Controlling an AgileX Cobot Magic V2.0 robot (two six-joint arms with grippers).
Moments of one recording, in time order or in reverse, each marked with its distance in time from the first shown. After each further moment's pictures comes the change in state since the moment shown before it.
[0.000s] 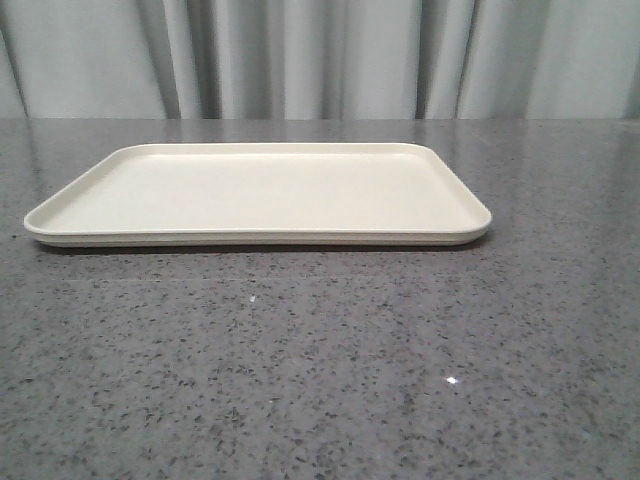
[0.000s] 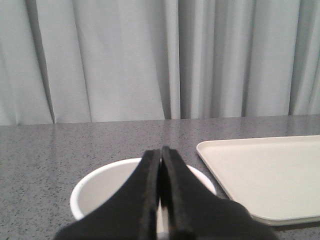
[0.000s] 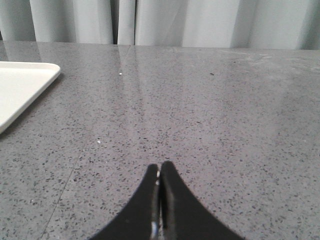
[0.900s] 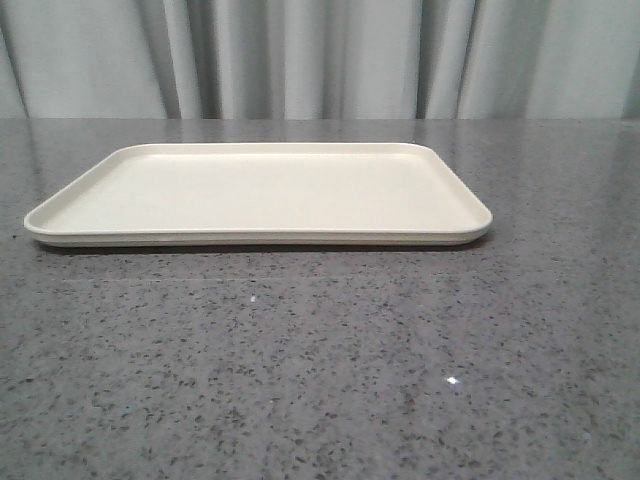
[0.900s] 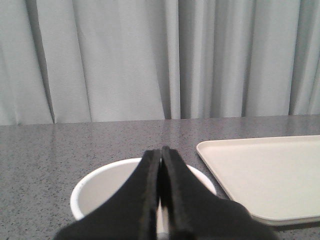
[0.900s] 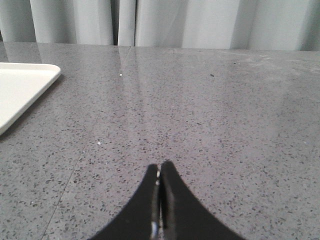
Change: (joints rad) left arm 0.000 0.000 0.000 0.000 0.000 0.000; right arm 0.000 0.000 0.000 0.000 -0.005 0.000
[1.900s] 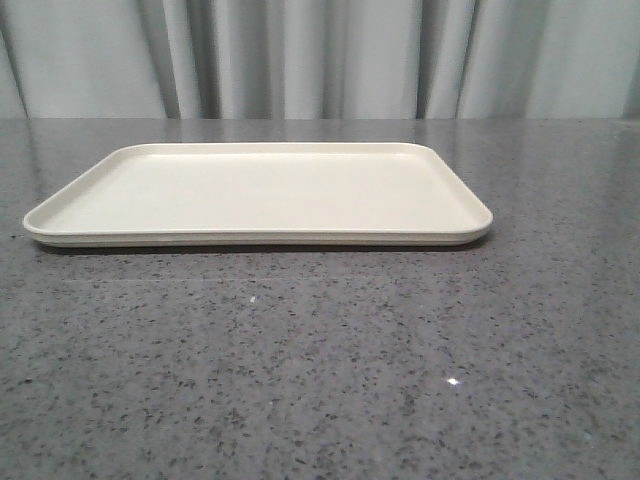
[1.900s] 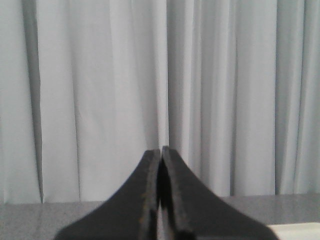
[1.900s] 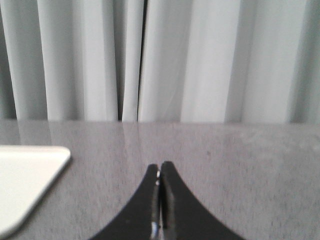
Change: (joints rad) left arm 0.000 0.000 -0.141 -0.006 -0.101 -0.026; right arm 0.000 0.000 -0.106 0.012 -0.132 0.002
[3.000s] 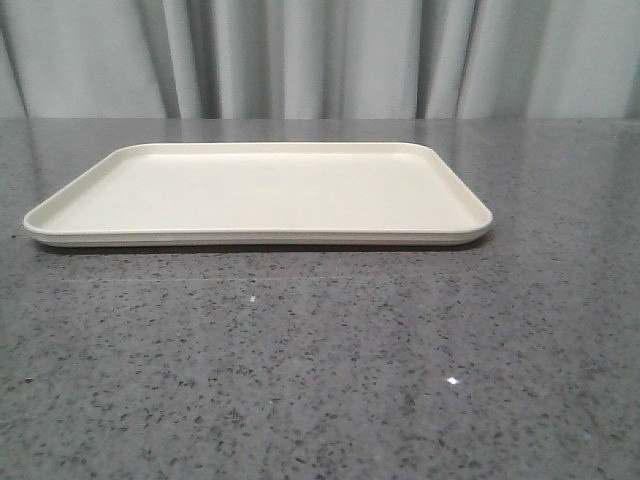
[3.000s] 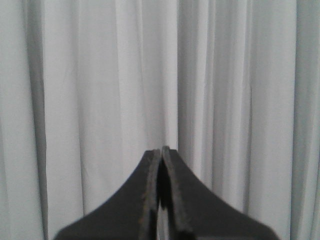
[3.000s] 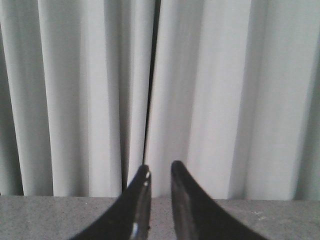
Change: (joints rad) left arm 0.000 0.480 -0.665 -0.004 0.224 0.000; right arm 0.002 0.540 -0.737 0.002 0.186 0.004
